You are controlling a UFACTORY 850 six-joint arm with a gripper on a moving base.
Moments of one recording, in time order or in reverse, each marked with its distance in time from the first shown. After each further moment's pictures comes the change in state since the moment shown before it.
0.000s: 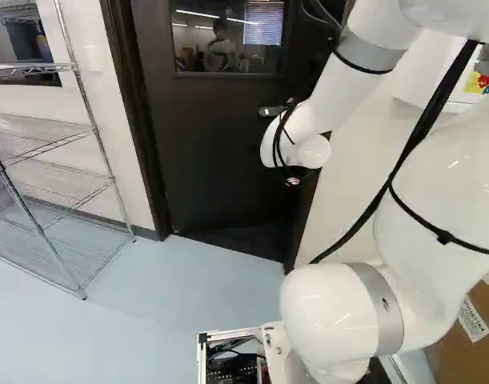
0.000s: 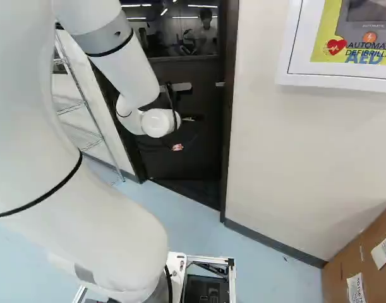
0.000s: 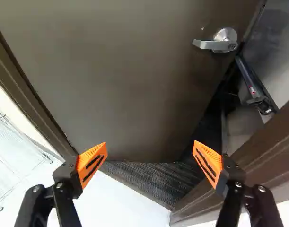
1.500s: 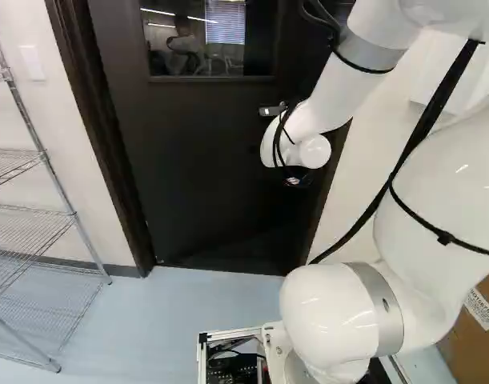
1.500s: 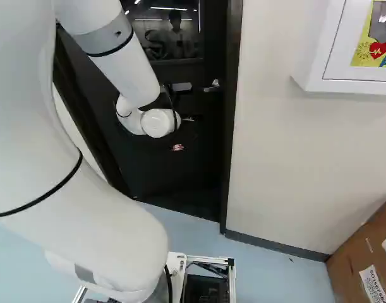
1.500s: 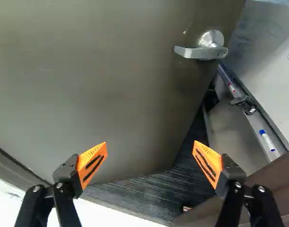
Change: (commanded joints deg) arm 0.0 0.0 0.0 0.0 0.0 0.0
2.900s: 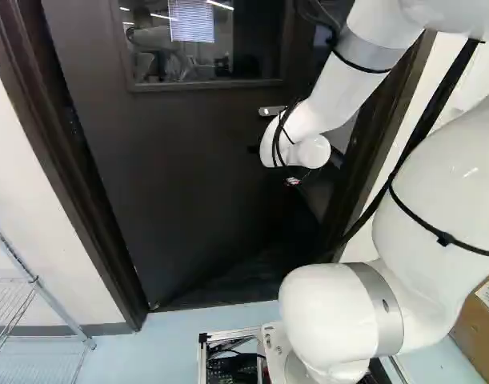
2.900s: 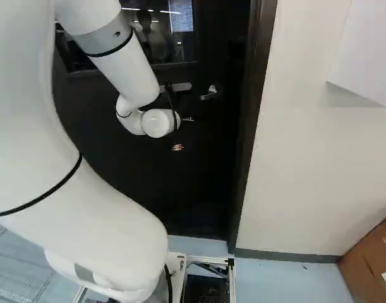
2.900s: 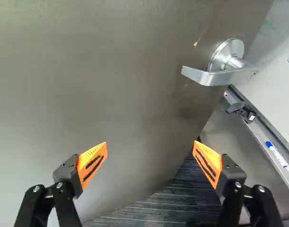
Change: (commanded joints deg) arm 0.0 0.0 0.0 0.0 0.0 0.0
